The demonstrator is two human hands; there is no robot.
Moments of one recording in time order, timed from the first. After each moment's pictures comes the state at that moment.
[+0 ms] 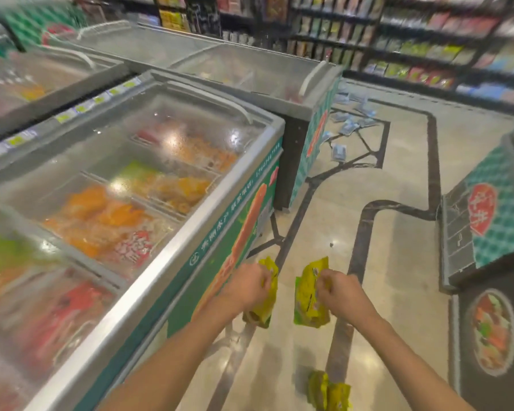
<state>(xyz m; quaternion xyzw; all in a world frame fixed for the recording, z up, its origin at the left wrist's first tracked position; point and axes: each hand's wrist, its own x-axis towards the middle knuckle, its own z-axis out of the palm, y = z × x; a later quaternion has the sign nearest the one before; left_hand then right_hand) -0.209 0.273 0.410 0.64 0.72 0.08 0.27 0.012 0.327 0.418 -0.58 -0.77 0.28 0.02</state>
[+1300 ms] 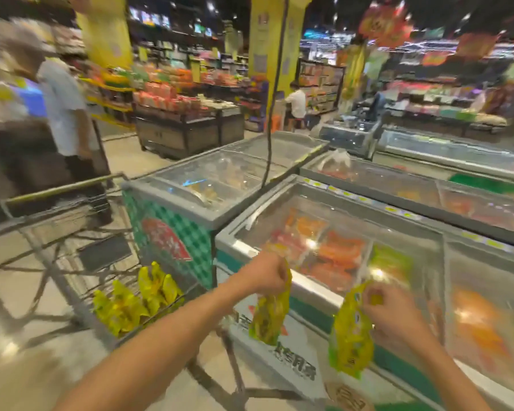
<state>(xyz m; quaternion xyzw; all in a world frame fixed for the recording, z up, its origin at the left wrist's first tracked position) -0.116 -0.277 0.600 -0.04 0.97 0.22 0.01 -0.152 -0.017 0.625 0.13 -0.95 0.29 -0.07</state>
